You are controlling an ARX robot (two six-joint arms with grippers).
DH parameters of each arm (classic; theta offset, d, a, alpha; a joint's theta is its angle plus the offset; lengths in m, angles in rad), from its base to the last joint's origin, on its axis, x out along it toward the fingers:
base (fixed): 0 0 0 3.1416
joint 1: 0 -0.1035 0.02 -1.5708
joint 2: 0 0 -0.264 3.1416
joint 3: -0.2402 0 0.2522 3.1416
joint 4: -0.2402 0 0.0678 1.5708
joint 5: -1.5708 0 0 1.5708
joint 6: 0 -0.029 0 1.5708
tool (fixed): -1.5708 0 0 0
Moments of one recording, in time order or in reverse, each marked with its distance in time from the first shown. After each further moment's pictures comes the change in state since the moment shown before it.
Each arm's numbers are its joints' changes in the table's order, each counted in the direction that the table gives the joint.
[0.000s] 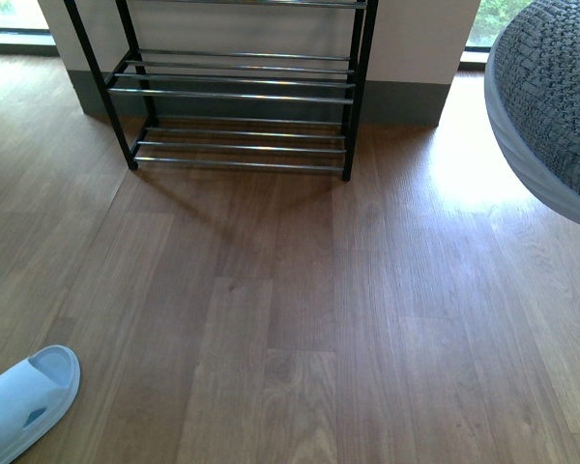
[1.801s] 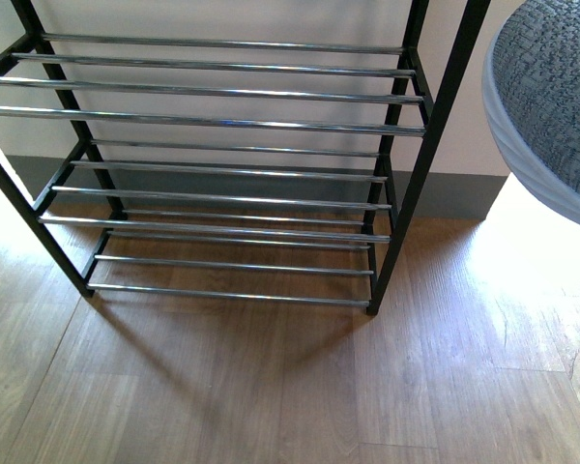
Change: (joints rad) left arm 0.000 -0.002 0.000 0.000 0.000 -0.002; right arm 0.000 -0.001 0.000 0.000 0.000 0.000
